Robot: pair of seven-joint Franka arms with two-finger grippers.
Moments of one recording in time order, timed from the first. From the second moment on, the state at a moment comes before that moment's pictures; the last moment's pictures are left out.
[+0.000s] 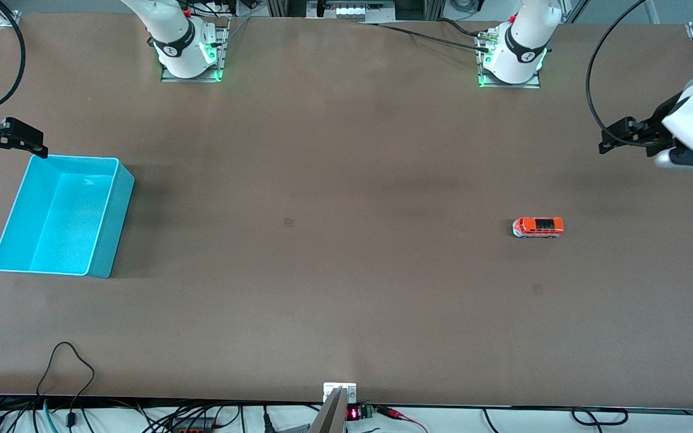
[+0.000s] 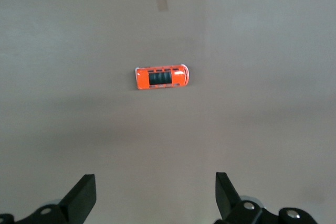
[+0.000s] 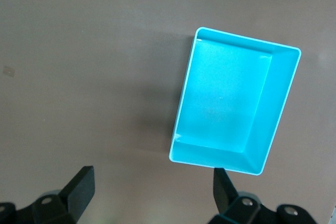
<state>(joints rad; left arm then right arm) -0.03 -0.05 0.07 -1.85 -0.03 1.68 0.13 -0.05 0.07 -0.01 -1.56 -0.05 1.57 -0.20</state>
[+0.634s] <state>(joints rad) -0.04 0.17 0.06 -1.85 -0.06 1.78 0.55 -0.05 0.07 -0.01 -1.56 -0.06 1.57 -0.20</state>
